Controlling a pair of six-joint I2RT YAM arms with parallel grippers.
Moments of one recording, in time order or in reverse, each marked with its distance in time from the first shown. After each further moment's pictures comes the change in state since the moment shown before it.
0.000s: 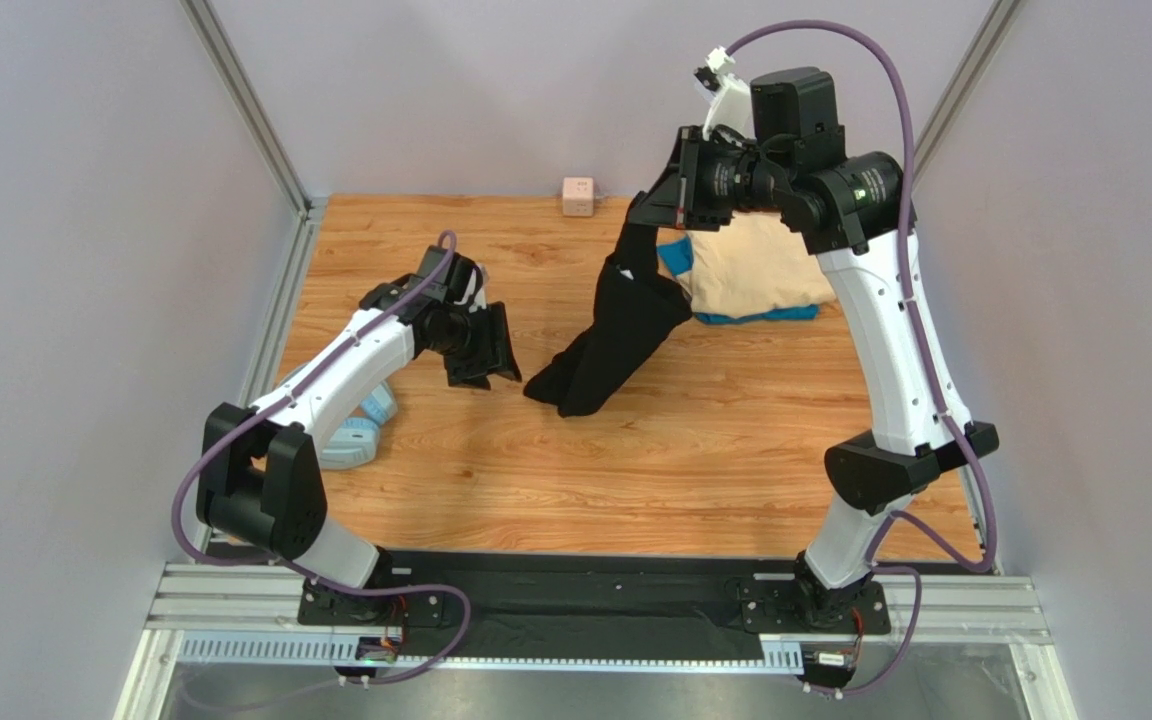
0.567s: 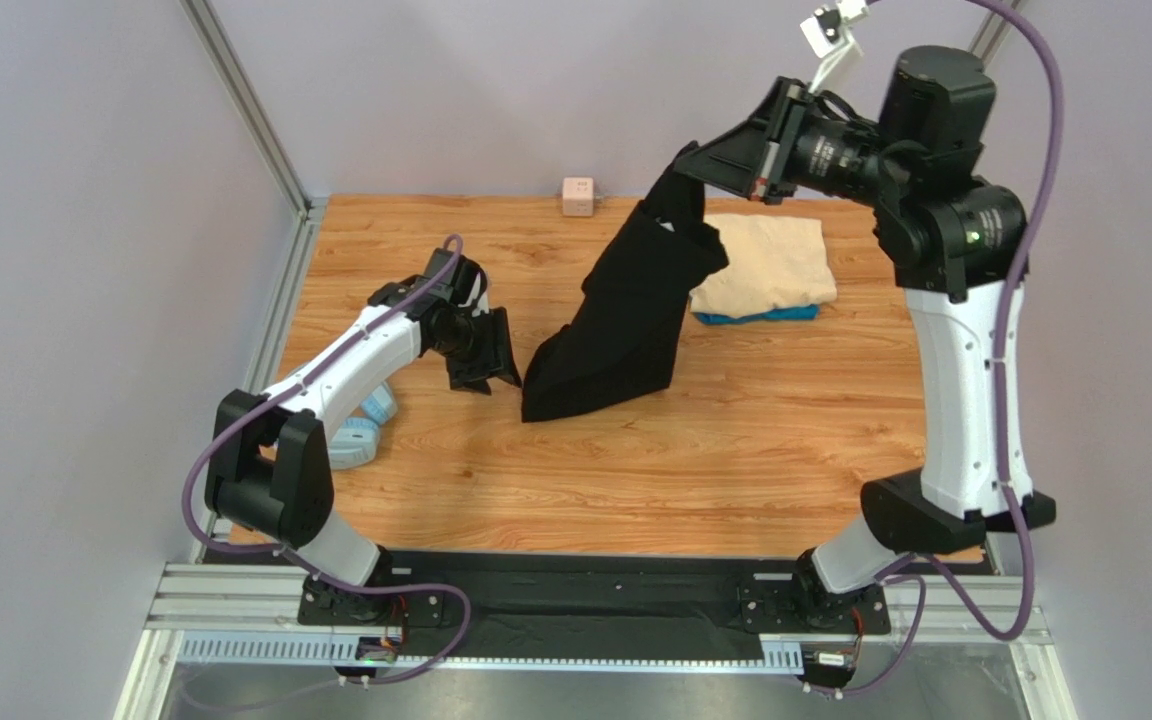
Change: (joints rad) left arm 0.000 0.038 -0.002 -0.002 -0.004 0.001; right arm -0.146 -0.172 -0.035 0.237 -0.268 0.141
